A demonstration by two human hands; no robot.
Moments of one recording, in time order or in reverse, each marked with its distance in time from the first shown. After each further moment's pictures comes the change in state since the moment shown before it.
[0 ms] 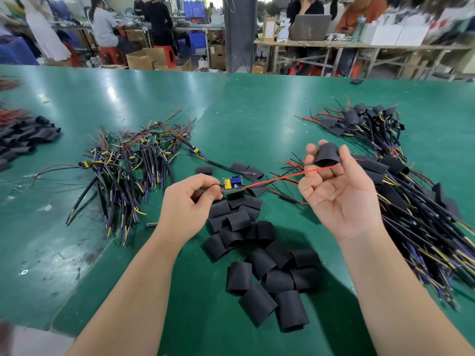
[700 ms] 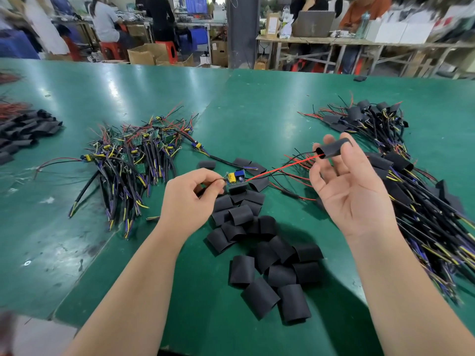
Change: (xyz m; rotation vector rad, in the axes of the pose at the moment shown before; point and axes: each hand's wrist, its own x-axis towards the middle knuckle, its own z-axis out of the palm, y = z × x) left_hand -0.003 0.003 -0.001 0.111 0.038 0.076; right_hand -0.007 -0.001 0.001 -0.123 0.082 -0.168
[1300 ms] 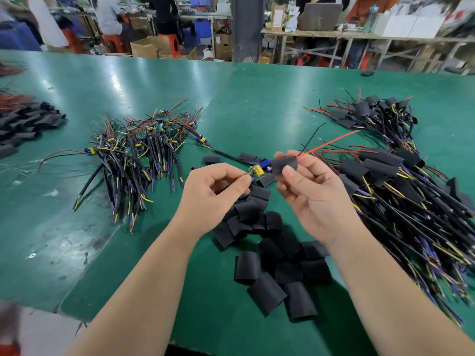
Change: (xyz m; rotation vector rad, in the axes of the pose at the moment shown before) left_hand -0.002 0.021 0.006 -0.392 -0.123 -0.036; right_hand -0.008 0.043 0.016 -0.208 -0.089 0.158
